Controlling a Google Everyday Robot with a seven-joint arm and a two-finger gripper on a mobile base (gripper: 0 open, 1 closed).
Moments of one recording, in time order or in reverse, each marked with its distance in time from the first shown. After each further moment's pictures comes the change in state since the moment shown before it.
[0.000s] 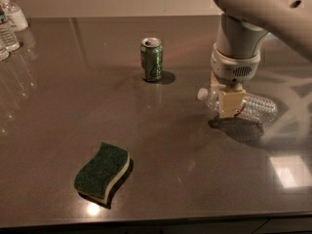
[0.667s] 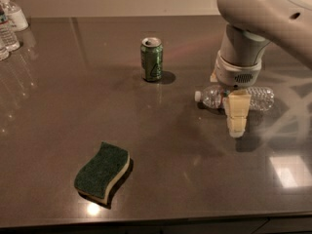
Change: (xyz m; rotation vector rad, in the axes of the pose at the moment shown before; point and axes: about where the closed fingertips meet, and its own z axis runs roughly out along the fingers) arm 0.012 -0.008 0.025 -0.005 -0.024 0.049
